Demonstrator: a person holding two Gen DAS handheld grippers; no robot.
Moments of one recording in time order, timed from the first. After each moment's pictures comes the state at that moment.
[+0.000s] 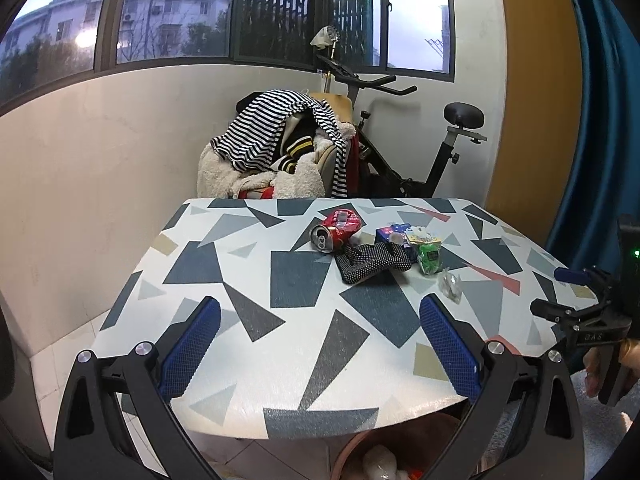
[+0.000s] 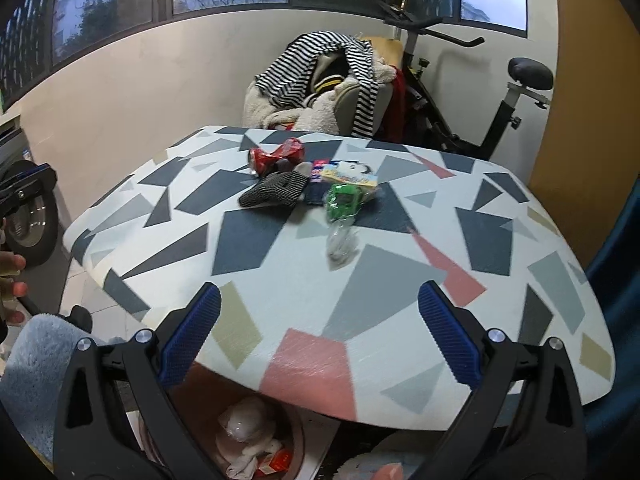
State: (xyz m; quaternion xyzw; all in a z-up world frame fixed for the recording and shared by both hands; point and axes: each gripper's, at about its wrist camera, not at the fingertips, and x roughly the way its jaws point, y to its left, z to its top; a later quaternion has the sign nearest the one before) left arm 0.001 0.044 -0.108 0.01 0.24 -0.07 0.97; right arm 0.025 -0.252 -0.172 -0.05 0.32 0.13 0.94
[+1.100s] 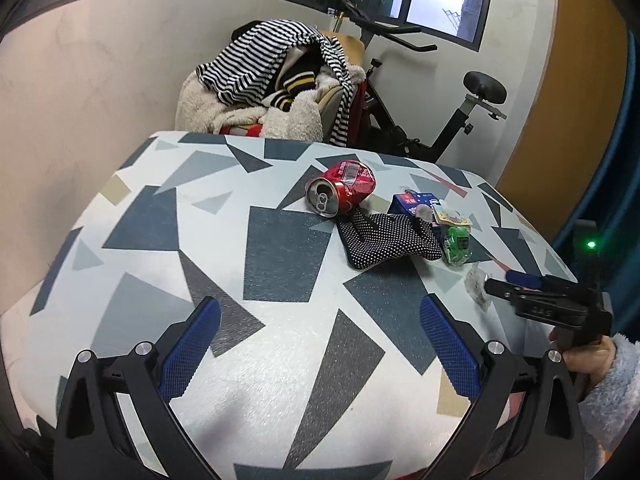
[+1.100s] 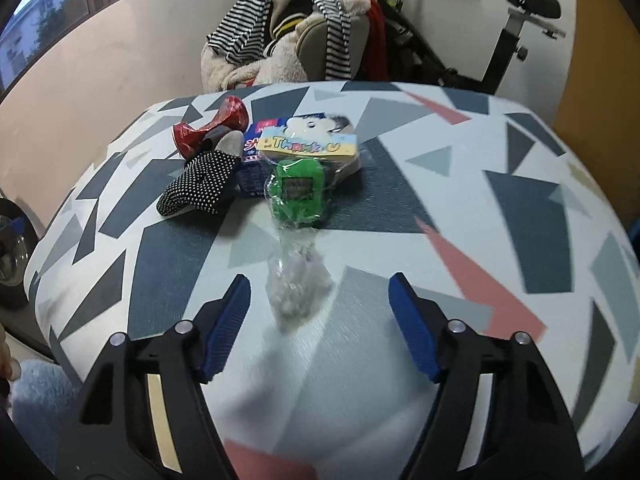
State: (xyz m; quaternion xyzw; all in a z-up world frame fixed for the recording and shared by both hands) left arm 0.126 0.052 -0.167 -0.05 0.35 -0.10 0.93; right arm 0.174 -0.251 -0.239 0.01 0.42 0.11 0.90
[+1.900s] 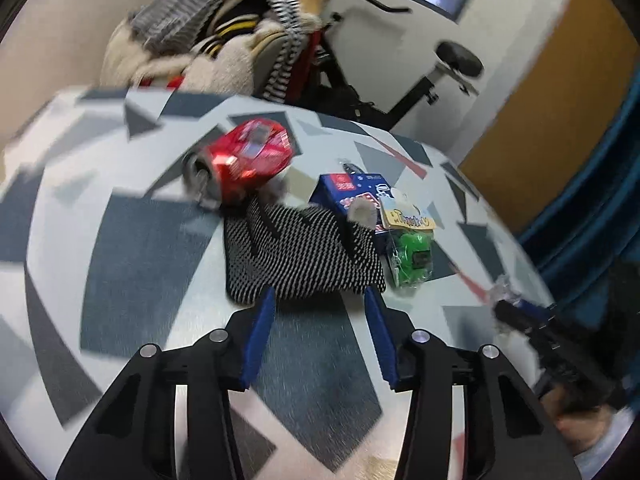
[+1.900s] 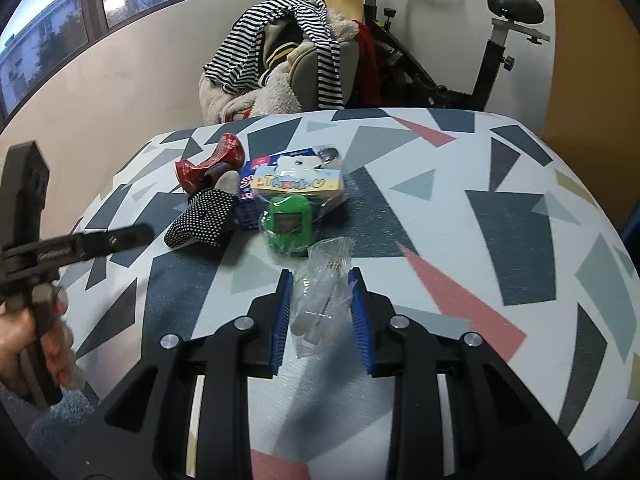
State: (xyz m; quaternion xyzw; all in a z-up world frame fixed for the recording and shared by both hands) left arm 0.227 -0.042 -0.205 -0.07 0.41 -0.20 0.89; right arm 0.157 -0.274 -0.216 0.05 0.37 0.11 0.92
